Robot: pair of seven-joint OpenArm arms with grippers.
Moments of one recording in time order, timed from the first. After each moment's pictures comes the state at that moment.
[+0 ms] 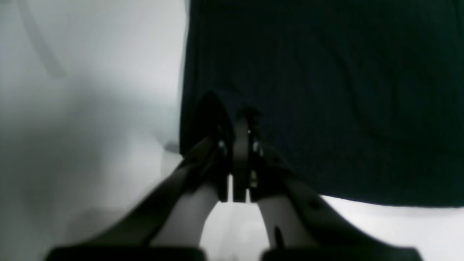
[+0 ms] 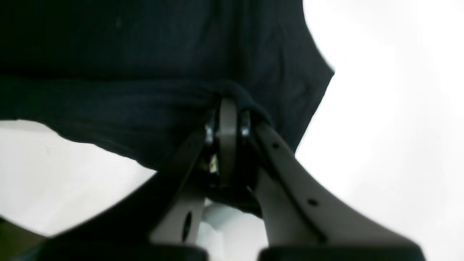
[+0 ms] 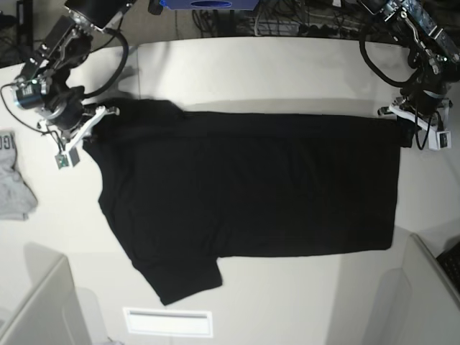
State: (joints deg) left arm 11.9 -5.7 -49.9 106.9 -31.5 -29.2 64.4; right arm -4.8 -2.0 37.3 108.0 21.5 40.3 -76.9
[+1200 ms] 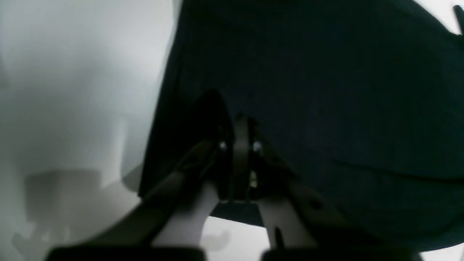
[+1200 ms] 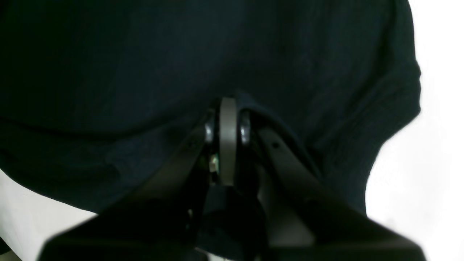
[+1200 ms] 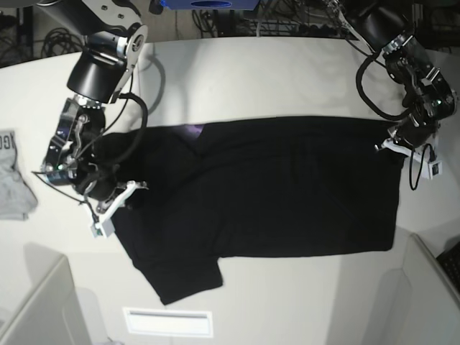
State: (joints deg) left arm 0.0 -7.3 -44.6 93.5 -23.9 -23.6 64.0; right arm 16.6 0.3 24.4 78.5 18.0 33.1 -65.6
